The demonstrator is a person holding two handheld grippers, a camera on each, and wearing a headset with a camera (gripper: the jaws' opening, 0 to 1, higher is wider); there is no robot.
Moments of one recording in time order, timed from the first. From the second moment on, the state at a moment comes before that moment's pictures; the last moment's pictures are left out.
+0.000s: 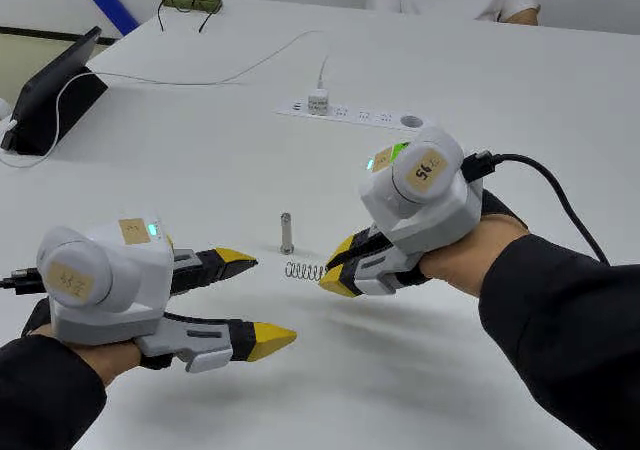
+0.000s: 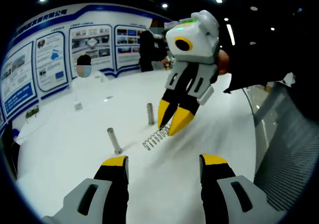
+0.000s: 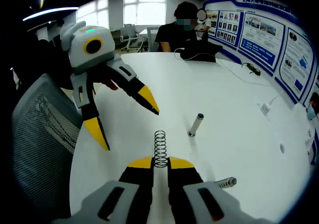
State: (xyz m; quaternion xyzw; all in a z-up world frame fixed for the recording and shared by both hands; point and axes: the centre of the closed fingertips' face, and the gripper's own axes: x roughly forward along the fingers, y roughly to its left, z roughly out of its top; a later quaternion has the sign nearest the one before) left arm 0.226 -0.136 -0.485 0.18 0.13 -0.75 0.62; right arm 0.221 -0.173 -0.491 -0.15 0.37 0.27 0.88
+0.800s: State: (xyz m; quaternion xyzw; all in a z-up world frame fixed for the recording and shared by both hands) left arm 0.199 -0.141 -0.483 0.23 0.08 -0.79 0.57; right arm 0.188 -0.148 -0.478 -0.18 0.39 0.33 0.84
